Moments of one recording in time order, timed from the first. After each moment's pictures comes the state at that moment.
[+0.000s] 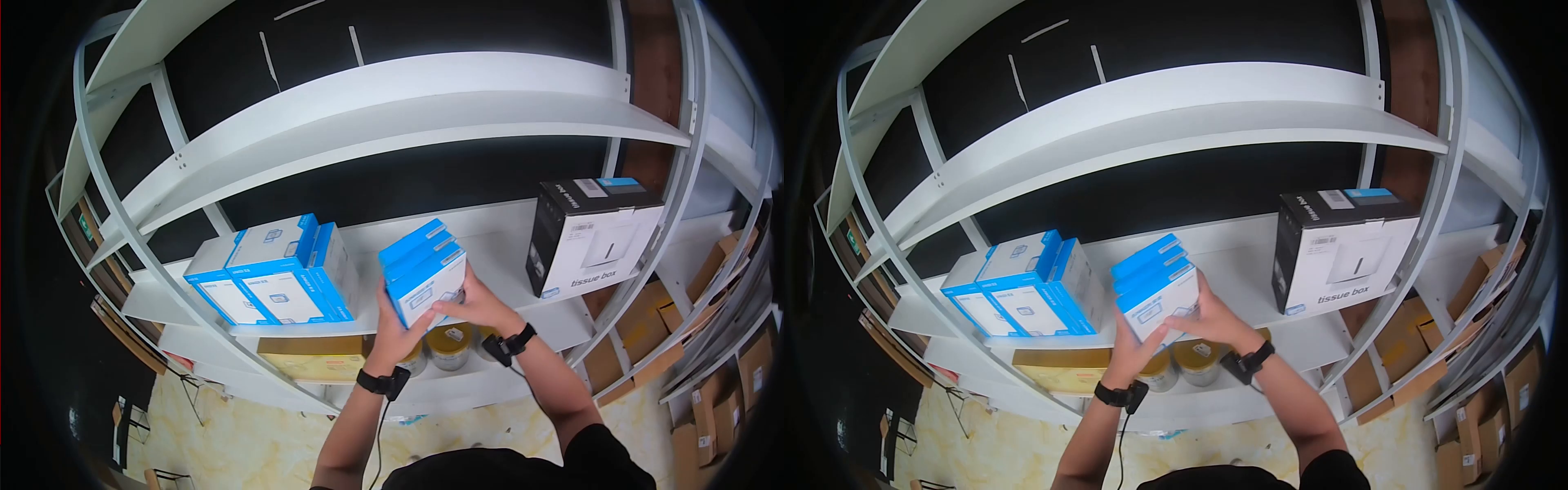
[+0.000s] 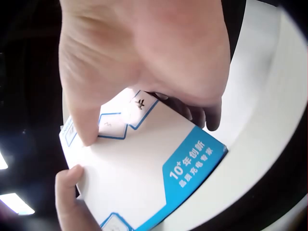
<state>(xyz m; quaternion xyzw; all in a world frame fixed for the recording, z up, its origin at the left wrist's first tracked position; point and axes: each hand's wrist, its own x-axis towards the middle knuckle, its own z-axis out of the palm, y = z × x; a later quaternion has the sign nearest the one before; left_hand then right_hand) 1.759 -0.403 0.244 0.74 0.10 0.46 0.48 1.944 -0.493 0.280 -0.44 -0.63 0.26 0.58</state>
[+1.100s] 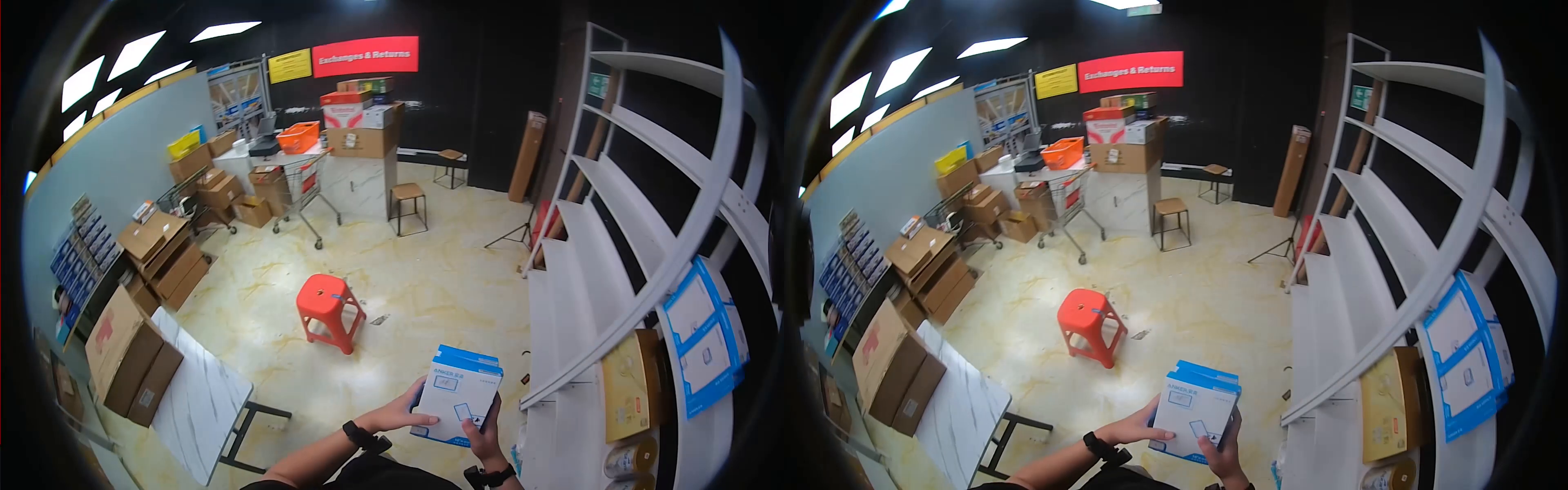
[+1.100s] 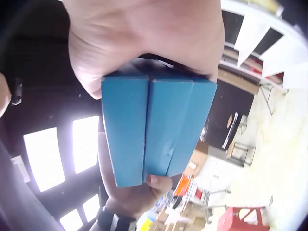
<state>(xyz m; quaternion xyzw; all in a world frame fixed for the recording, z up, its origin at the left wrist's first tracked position) 1.294 -0.898 0.146 0.36 0.57 0.61 0.42 1.443 -0.711 0.109 -0.01 -0.67 0.70 0.25</state>
